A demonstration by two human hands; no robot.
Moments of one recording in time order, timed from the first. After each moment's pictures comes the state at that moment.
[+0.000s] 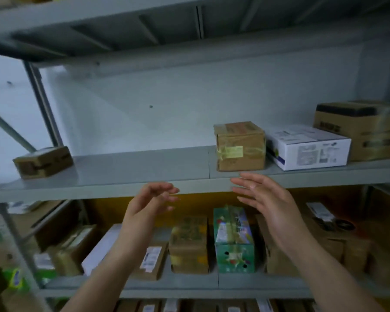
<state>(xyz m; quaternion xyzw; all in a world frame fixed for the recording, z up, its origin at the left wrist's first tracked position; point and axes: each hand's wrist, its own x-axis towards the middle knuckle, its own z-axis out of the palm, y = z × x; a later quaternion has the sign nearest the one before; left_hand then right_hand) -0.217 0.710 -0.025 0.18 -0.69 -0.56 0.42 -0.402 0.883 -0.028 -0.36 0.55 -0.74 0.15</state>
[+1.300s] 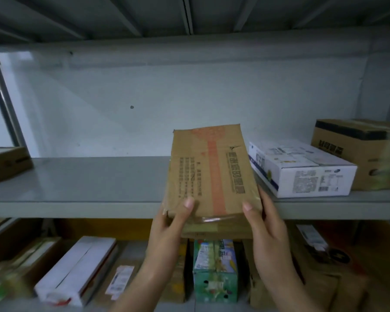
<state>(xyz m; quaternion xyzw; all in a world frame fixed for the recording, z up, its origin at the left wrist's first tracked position) -0.358 0.722 -0.032 0.19 -0.61 -0.66 0.40 -0.472 0.845 -0.036 -0.36 0.56 -0.75 0.06</state>
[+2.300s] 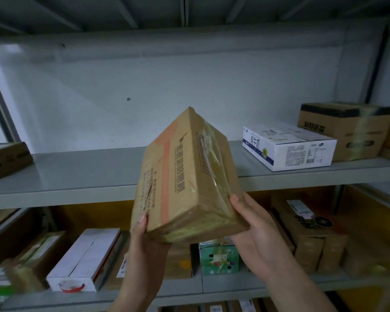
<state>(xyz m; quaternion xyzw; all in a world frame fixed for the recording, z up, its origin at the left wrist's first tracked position) -0.262 0.706 -0.086 0.06 -0.47 -0.78 0.41 -0.388 0.853 -0.048 -0.23 0.36 -0.83 0.35</state>
